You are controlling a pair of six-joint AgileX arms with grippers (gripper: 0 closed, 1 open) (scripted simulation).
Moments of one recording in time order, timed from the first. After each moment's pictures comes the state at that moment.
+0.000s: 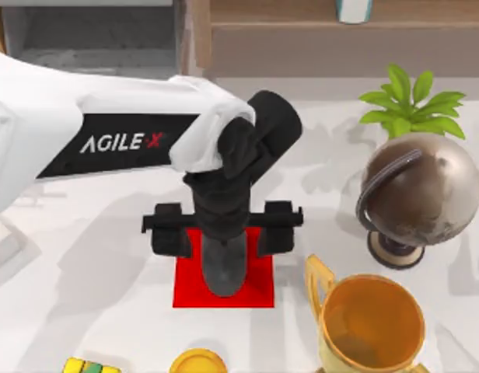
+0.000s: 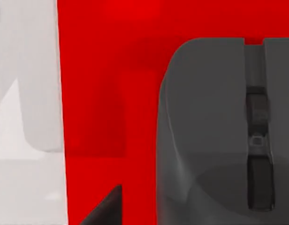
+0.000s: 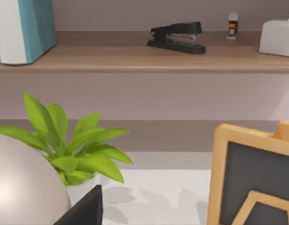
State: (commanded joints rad) left arm -0.74 2.04 1.38 -0.83 -0.07 -0.73; right arm 0.00 0.00 0.00 0.00 0.00 0.00
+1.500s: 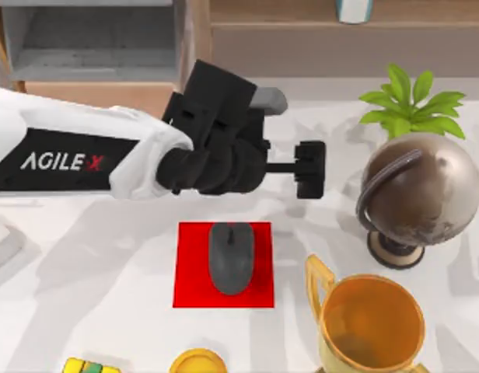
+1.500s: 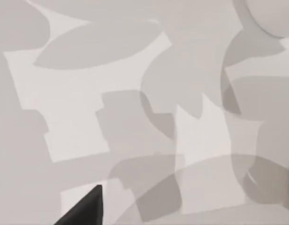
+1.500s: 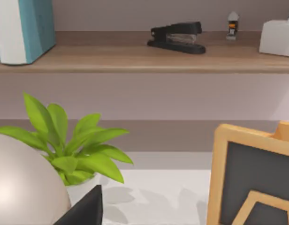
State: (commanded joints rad) left arm -0.64 1.93 1.12 0.01 0.24 -0.44; right arm 0.00 0.00 0.00 0.00 0.00 0.00
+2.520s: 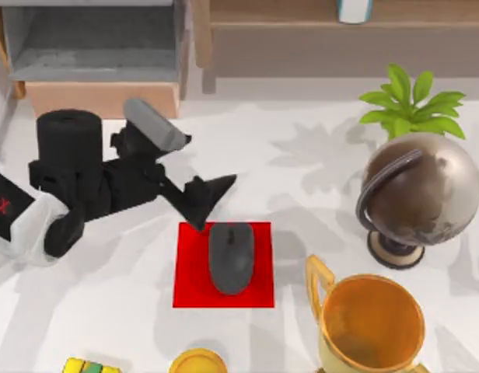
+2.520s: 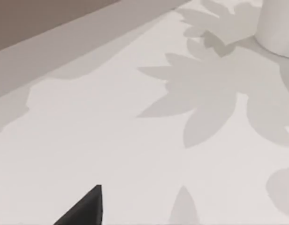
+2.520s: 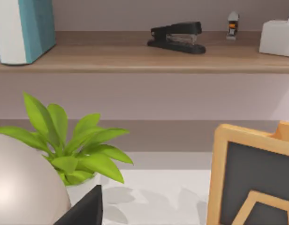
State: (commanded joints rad) left arm -0.31 1.97 0.70 0.84 0.59 0.15; right arm 0.00 0.00 0.00 0.00 0.00 0.00
